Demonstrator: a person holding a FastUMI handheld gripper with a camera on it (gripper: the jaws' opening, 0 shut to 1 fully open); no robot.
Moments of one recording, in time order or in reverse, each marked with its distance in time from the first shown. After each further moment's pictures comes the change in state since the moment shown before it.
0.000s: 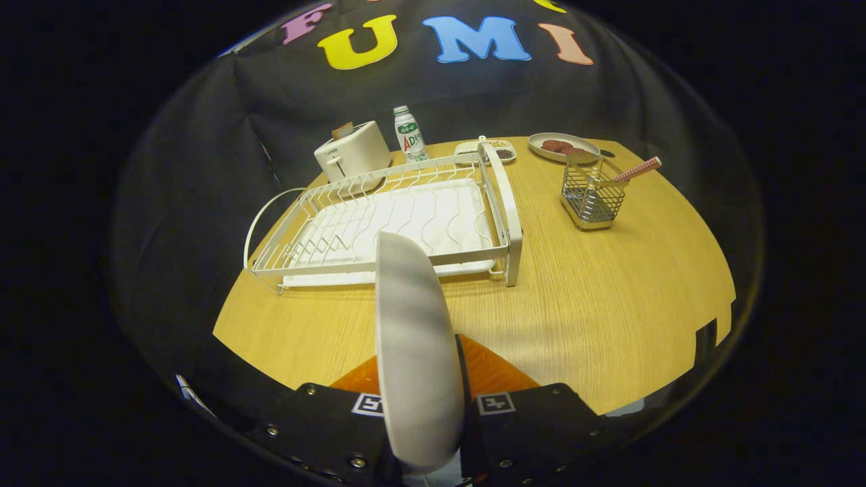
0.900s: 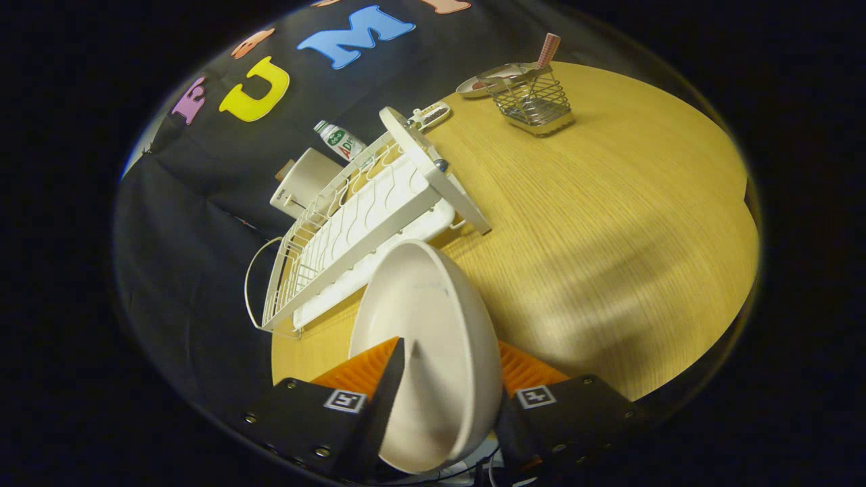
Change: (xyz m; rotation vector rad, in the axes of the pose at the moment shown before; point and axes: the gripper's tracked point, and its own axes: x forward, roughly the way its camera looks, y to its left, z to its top) arm 0.035 -0.029 -0.038 0.434 0.036 0.047
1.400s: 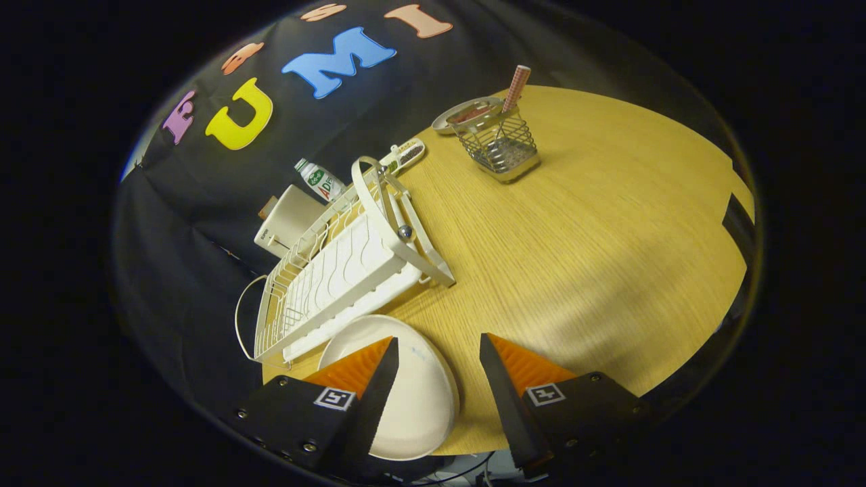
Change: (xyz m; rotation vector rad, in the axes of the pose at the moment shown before) arm -0.024 -0.011 0.059 0.021 -0.168 -0.051
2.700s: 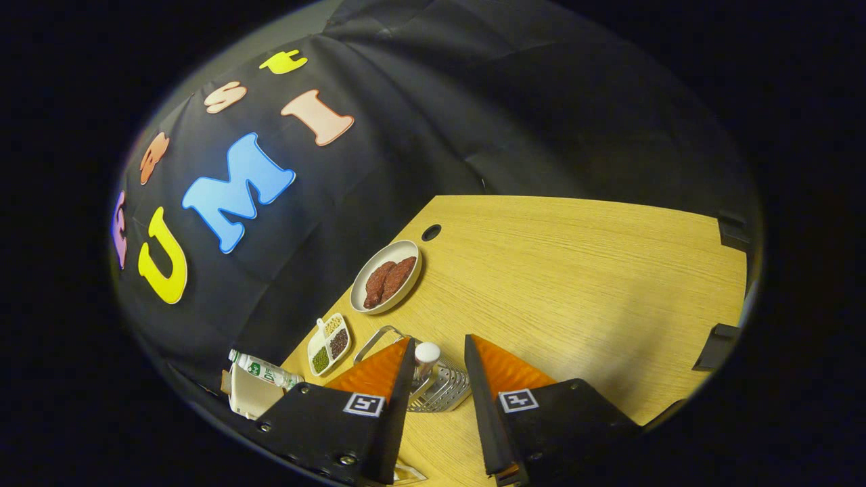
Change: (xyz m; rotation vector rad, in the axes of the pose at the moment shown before) arm 0.046 -0.104 0.252 0.287 -0.413 -0.233
